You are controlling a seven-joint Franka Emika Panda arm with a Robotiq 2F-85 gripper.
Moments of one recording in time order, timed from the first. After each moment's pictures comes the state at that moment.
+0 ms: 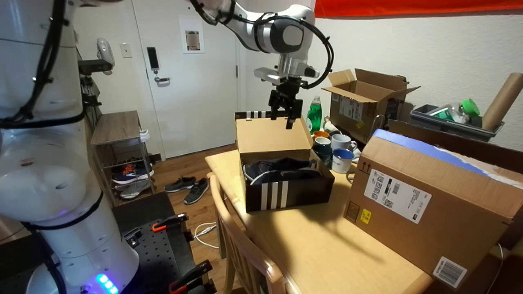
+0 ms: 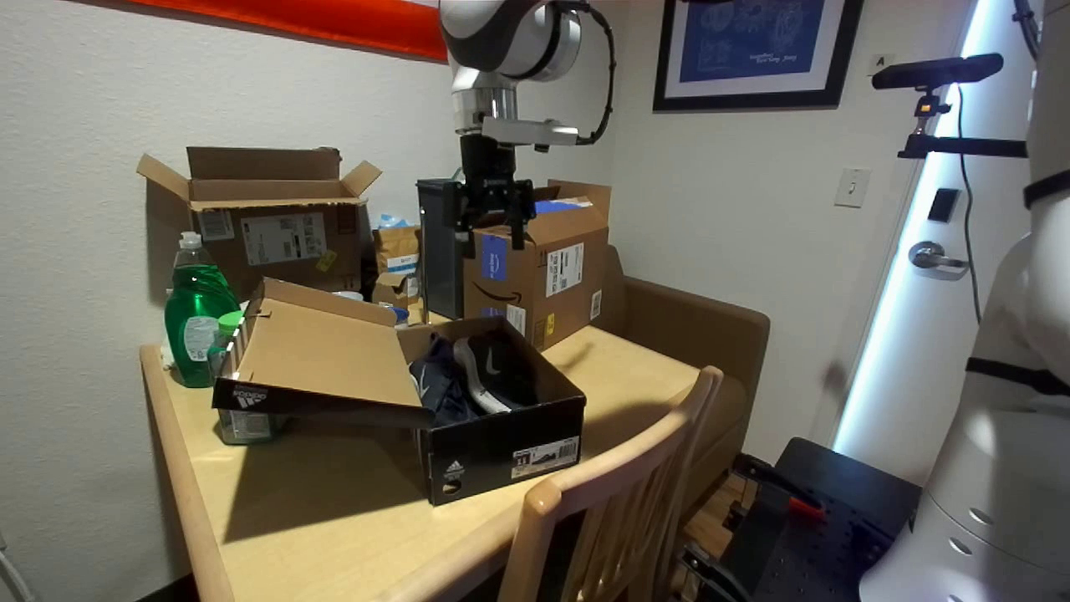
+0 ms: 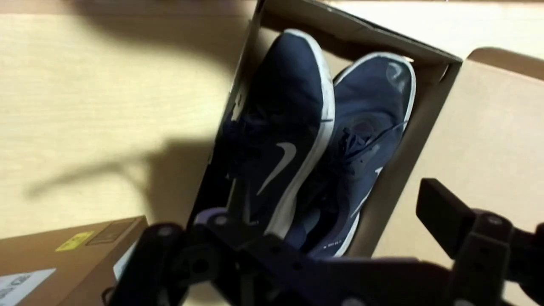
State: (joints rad) arm 0.06 0.20 0.02 -1.82 0.01 1.91 0.14
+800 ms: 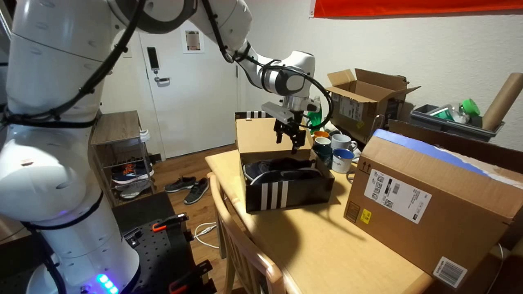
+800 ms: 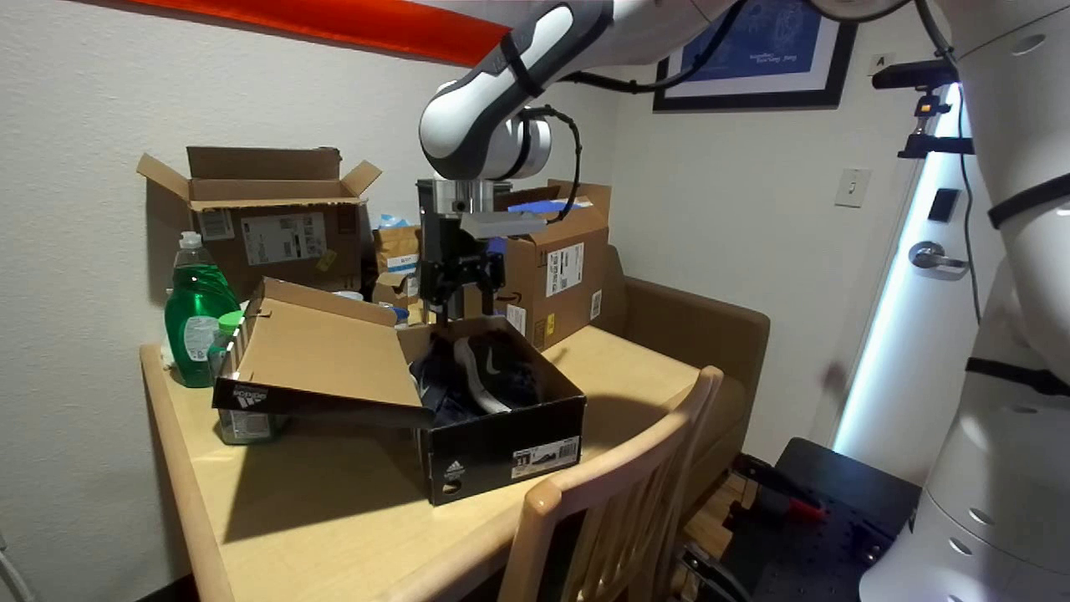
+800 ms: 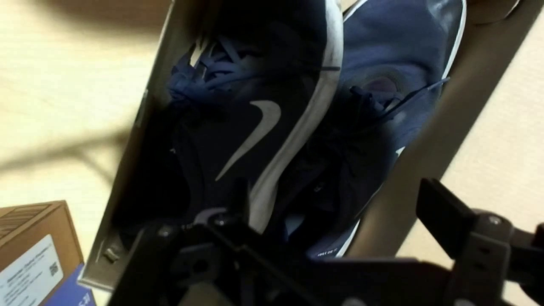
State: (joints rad) arm 0.06 0.42 0.03 -1.82 0.04 2.18 0.06
